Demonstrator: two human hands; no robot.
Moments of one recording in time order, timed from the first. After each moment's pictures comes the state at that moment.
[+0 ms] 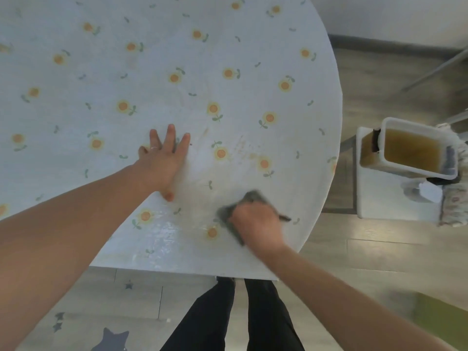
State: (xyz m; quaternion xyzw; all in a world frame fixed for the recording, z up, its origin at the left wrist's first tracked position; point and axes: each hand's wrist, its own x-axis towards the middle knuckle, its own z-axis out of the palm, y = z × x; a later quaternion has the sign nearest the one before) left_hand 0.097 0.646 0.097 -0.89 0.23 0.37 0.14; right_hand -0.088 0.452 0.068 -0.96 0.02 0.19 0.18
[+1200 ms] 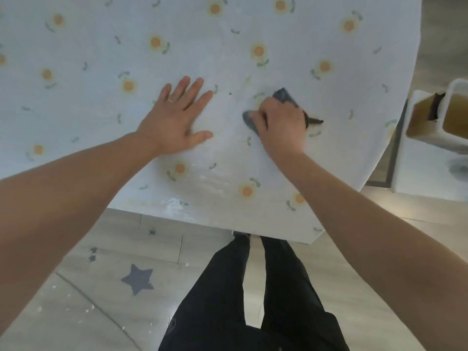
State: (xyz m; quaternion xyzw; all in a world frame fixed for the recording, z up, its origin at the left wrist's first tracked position) left_hand 0.091 0.726 0.060 -0.92 0.35 0.17 0.01; right_hand 0.017 0.472 0.053 -0.98 0.07 -0.01 0.16
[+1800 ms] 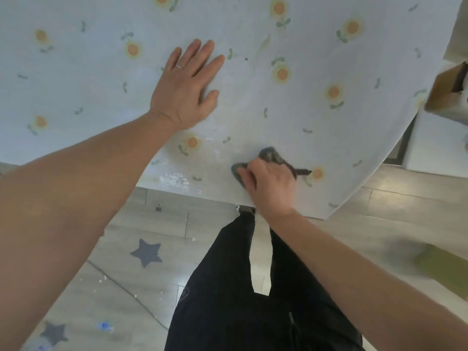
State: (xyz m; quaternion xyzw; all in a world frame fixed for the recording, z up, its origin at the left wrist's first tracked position) left_hand 0.081 0.732 0.041 -0.94 0.33 0.05 -0.07; right_hand -0.132 0.549 0.036 -0.97 0.05 -0.04 0.25
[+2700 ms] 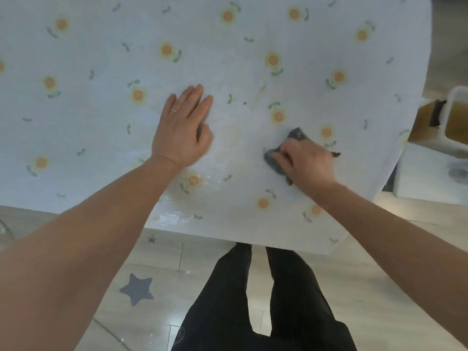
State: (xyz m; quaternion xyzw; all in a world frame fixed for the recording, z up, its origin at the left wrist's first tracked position) left_hand 0.079 0.736 0.035 -0.96 0.26 0.02 -0.12; right_hand -0.032 0.457 0.045 -0.99 -0.02 -0.01 0.12
